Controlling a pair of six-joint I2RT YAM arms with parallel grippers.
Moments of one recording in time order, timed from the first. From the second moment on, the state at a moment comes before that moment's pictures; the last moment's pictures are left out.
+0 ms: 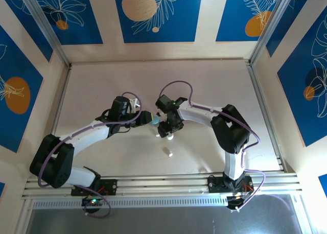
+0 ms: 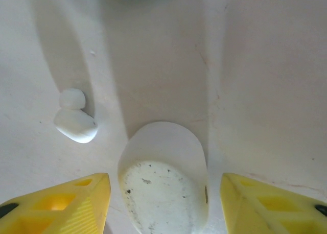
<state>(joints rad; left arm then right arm) -0.49 1.38 0.71 -0.02 0.47 -0.70 0.77 1.89 1.29 -0.84 -0.11 0.24</state>
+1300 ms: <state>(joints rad) -0.49 1.38 0.71 -0.02 0.47 -0.70 0.79 1.91 1.29 -0.86 -0.07 0.25</state>
